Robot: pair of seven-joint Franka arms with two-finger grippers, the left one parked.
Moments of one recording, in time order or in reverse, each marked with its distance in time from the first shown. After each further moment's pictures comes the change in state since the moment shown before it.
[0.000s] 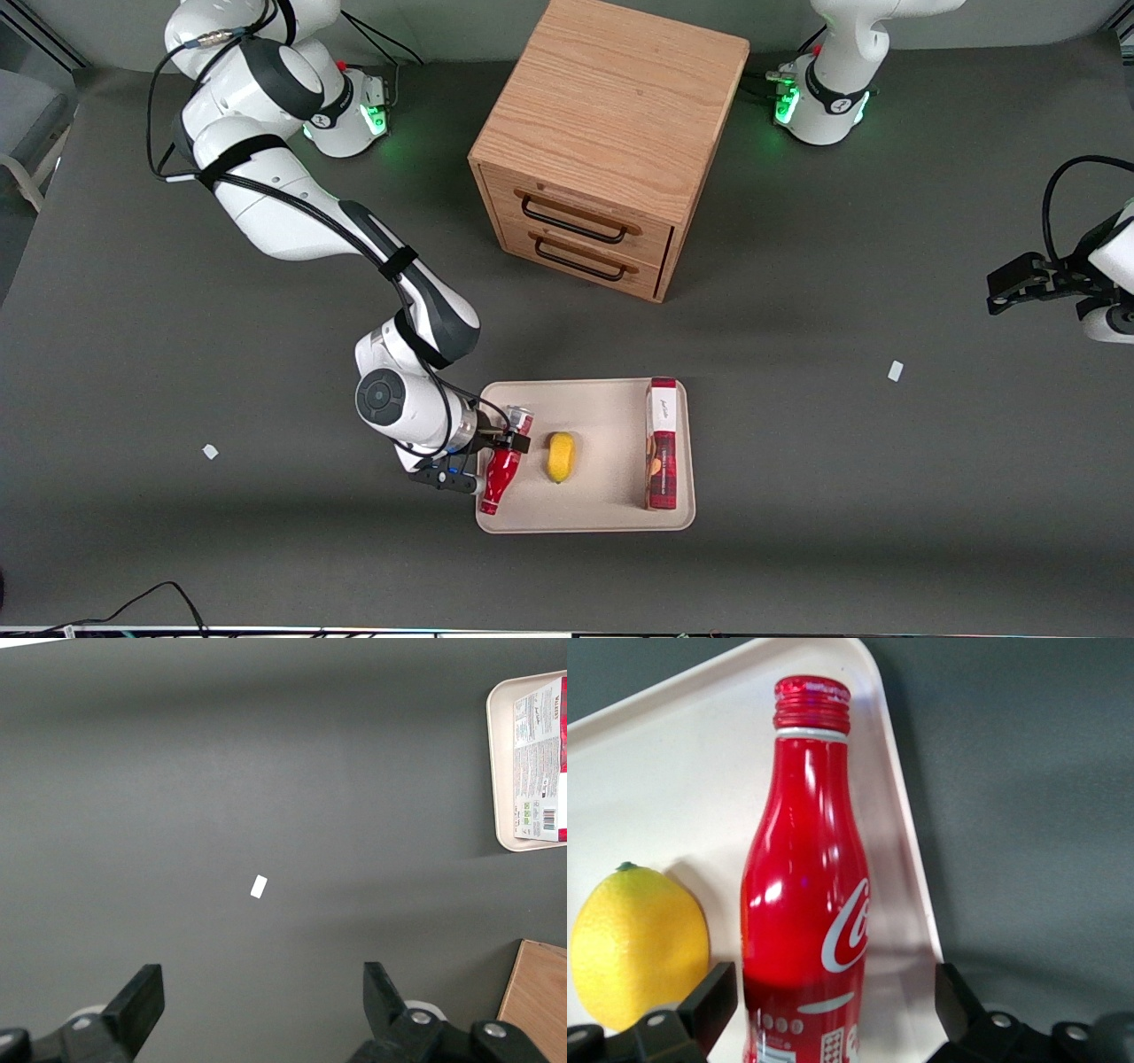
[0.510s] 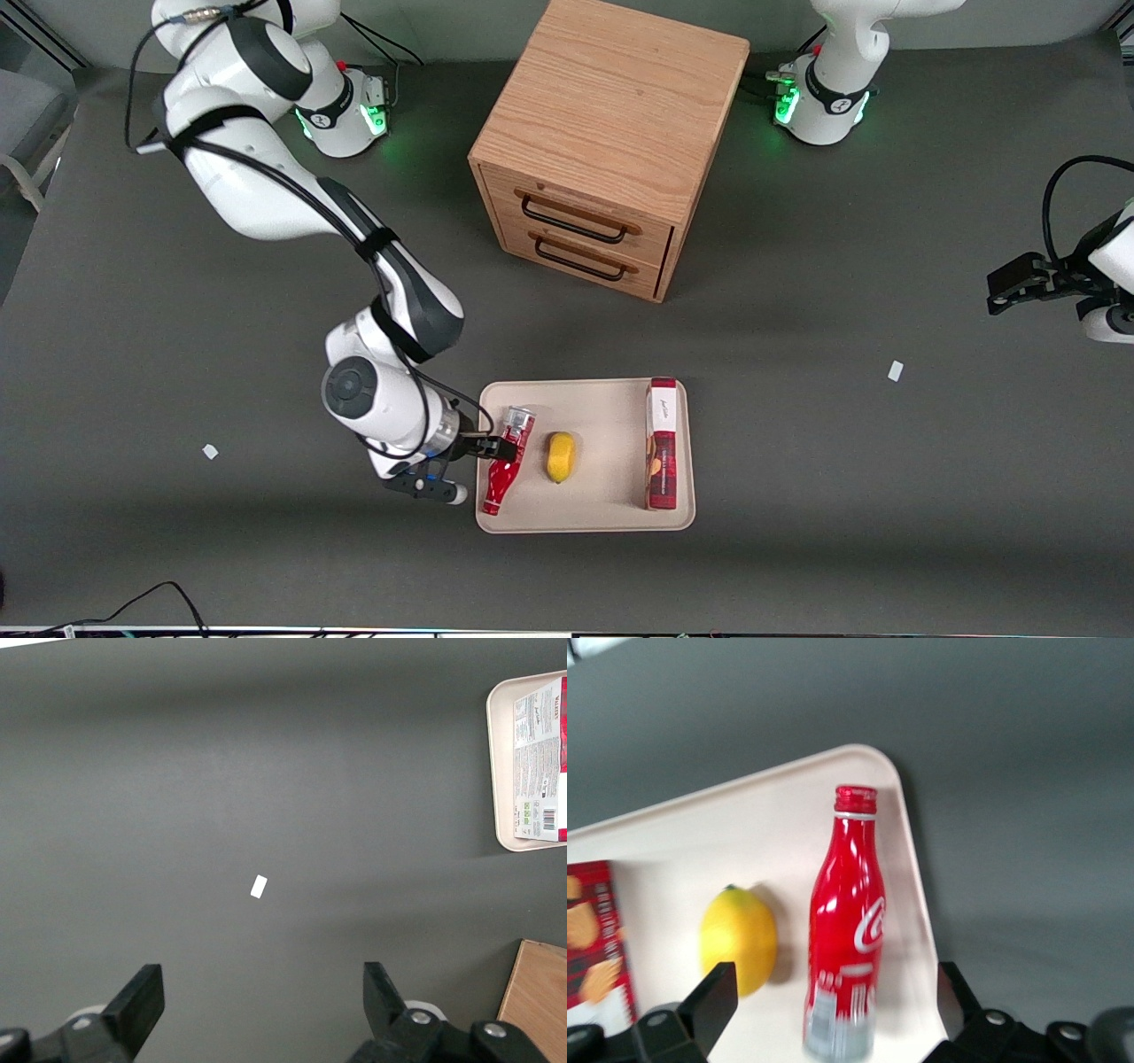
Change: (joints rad) arm -0.021 -0.170 0.002 0.033 -0.010 -0.163 0.000
